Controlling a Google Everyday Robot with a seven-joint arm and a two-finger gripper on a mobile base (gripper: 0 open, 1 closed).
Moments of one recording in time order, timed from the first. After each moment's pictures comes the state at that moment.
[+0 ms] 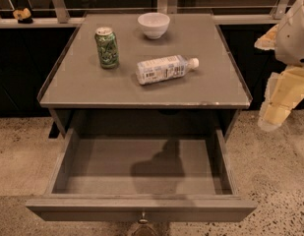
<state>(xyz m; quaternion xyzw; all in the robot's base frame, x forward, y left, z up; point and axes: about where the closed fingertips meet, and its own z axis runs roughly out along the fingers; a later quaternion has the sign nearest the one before) 0.438 -0.217 0.977 -0.60 0.78 -0.04 0.16</state>
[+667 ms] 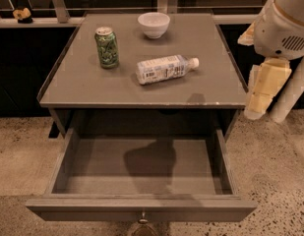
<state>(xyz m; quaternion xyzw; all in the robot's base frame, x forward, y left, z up) 0.469 -0.206 0.969 -0.63 0.77 -0.04 0.14</state>
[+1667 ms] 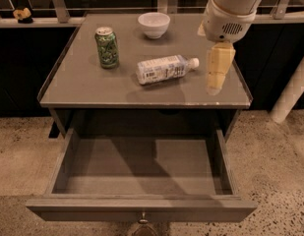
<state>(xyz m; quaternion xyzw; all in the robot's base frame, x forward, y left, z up) 0.558 -0.149 0.947 -0.68 0.72 -0.04 0.12</state>
